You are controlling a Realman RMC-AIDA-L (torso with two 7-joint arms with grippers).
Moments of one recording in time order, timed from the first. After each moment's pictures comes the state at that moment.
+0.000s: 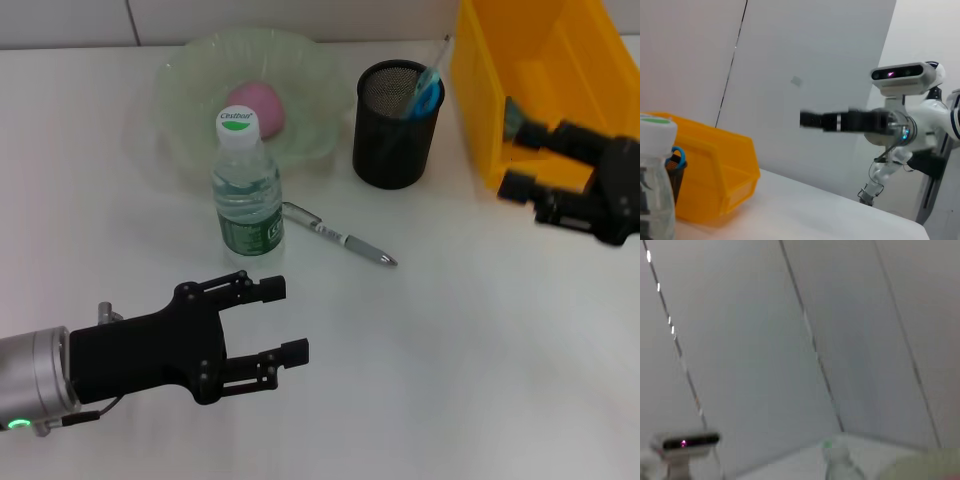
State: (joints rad) left arm -0.36 -2.06 0.98 0.38 1.66 1.70 -1.01; right arm 0.33 2.01 -0.89 -0.73 -1.56 -1.71 1.39
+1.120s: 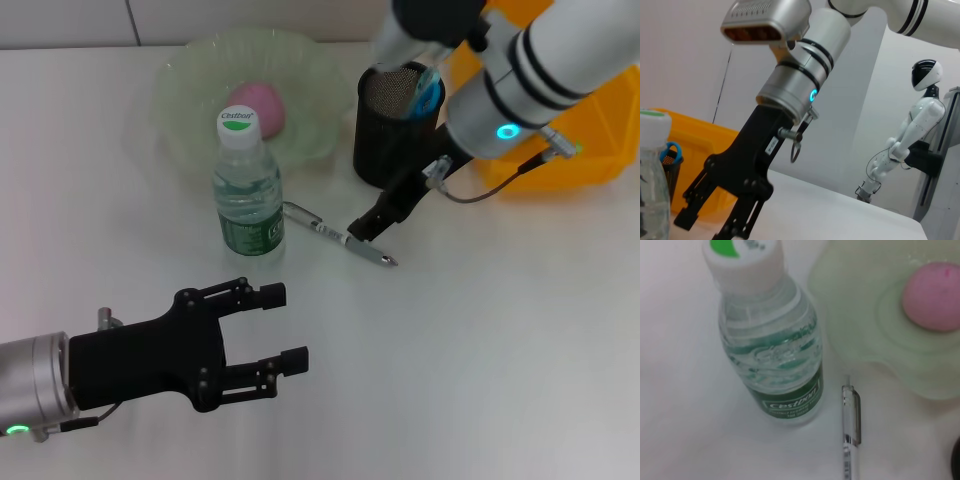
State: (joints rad) left arm -0.35 -2.06 0.99 0.38 1.66 1.70 -1.01; right arm 0.94 2.09 -1.41 -0.84 -2.44 -1.27 2.35
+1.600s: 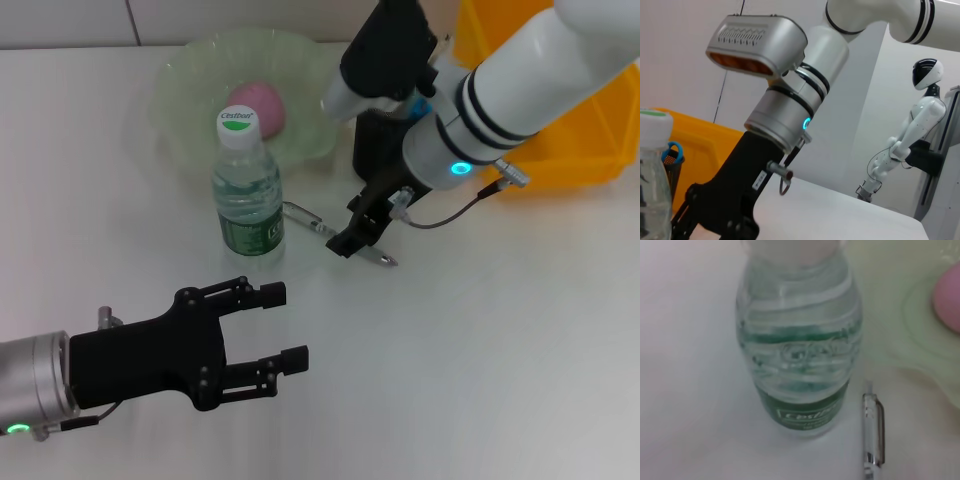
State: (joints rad) left arm -0.35 -2.06 0.99 0.38 1.66 1.70 -1.01; right arm 0.96 2.09 -1.65 -0.75 -2.34 -1.07 2.39
